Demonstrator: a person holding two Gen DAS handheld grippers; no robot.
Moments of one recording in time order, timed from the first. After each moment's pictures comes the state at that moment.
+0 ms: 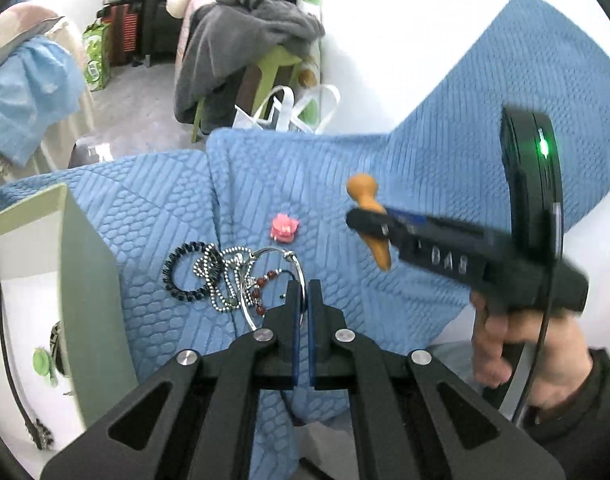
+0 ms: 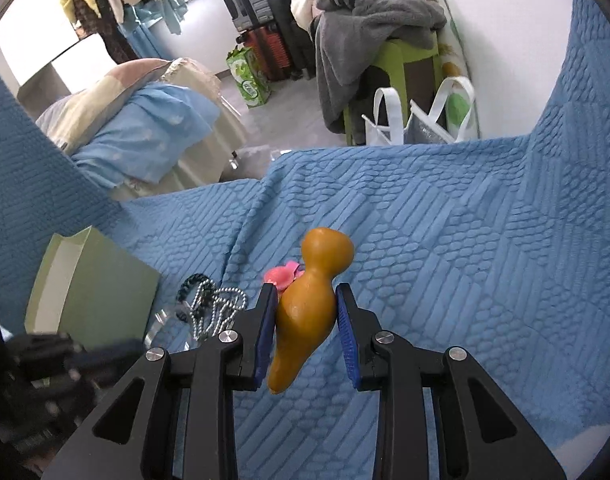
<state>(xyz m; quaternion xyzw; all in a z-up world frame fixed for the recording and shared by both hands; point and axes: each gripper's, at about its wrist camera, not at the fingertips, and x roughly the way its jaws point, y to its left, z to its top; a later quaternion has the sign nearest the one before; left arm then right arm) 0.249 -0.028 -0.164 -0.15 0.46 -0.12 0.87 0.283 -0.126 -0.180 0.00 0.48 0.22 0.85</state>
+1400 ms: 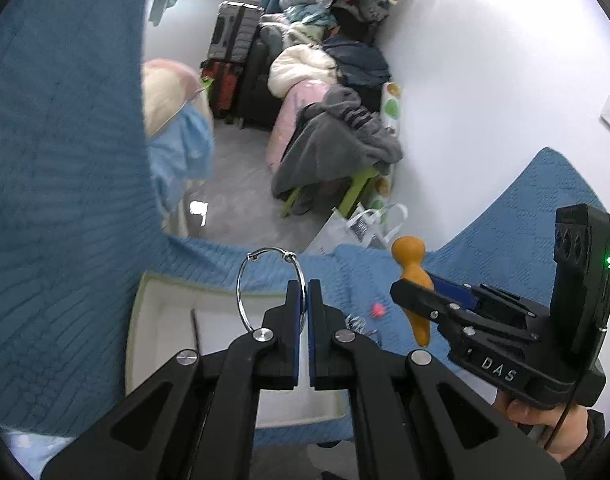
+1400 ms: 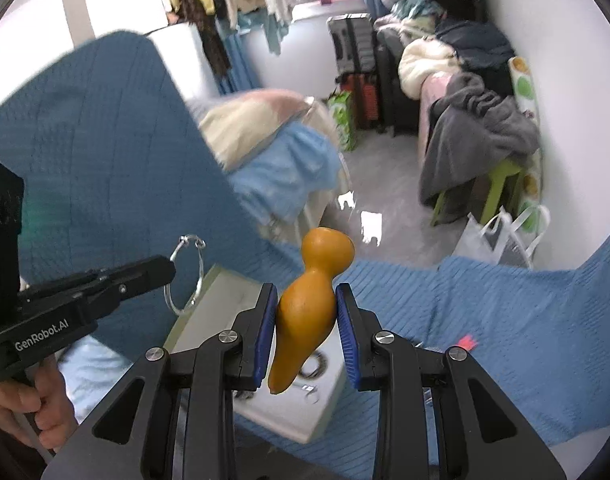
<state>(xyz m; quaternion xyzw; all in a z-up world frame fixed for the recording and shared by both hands) 0.148 0.163 -0.020 -0.20 0.37 0.01 0.91 0.173 0.073 -0.021 -0.06 0.41 0.32 0.85</state>
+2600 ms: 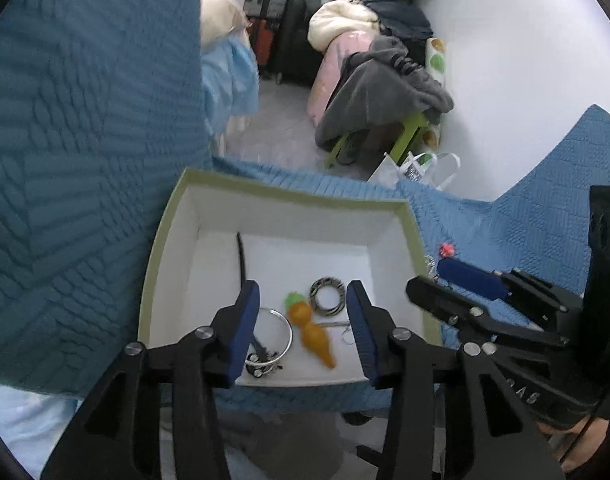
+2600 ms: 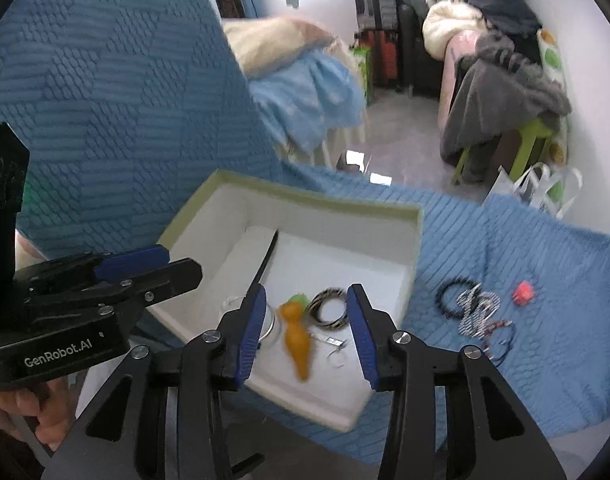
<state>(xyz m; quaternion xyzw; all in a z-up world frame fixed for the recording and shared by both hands) 0.123 0.164 -0.108 -0.18 0.43 0.06 0.88 0.138 0.097 -0.114 -0.10 0.44 0.33 0.83</state>
